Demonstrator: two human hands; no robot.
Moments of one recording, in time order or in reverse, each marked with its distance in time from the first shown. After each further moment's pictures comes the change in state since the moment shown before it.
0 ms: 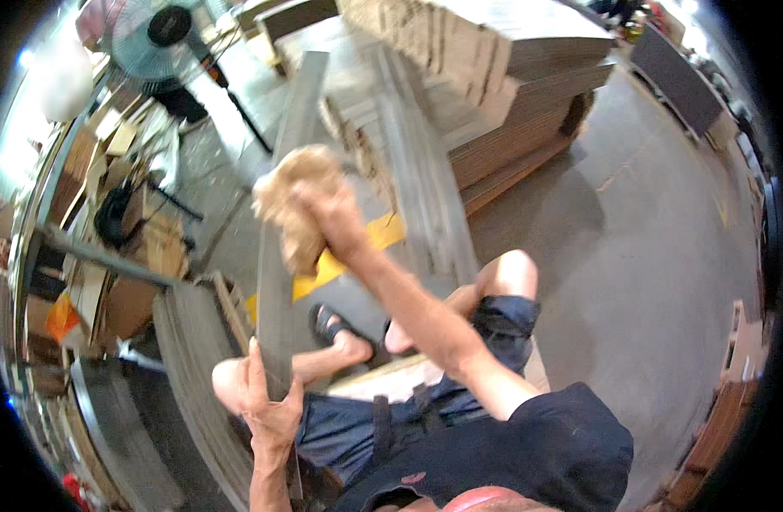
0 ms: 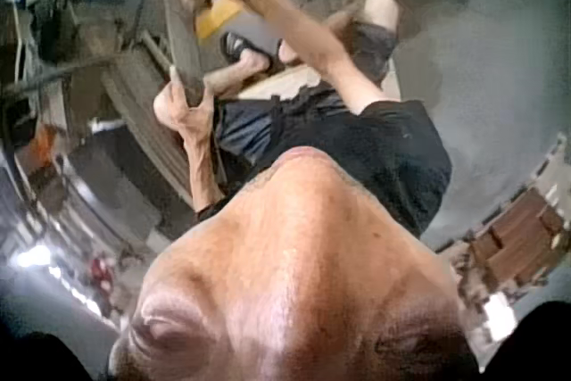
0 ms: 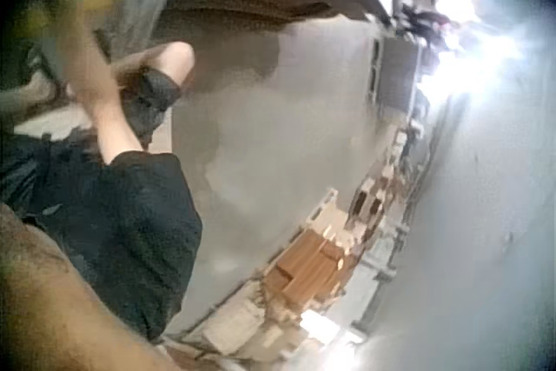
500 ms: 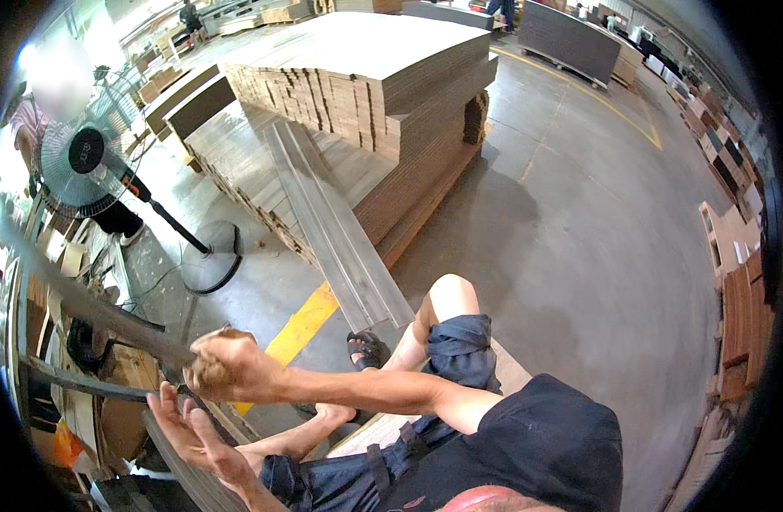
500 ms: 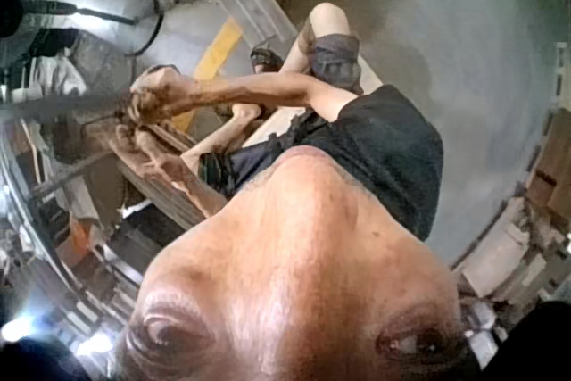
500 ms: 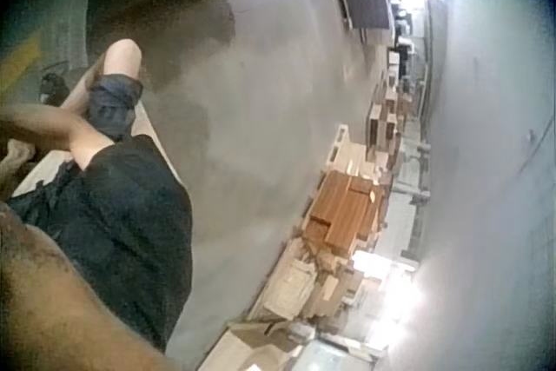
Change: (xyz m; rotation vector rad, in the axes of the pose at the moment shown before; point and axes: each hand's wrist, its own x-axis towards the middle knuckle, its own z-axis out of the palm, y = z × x) left_hand 0.079 0.028 0.004 -0.706 0.414 -0.131; right_hand -0.056 -0.010 0.047 -0.672 -0.174 -0.723
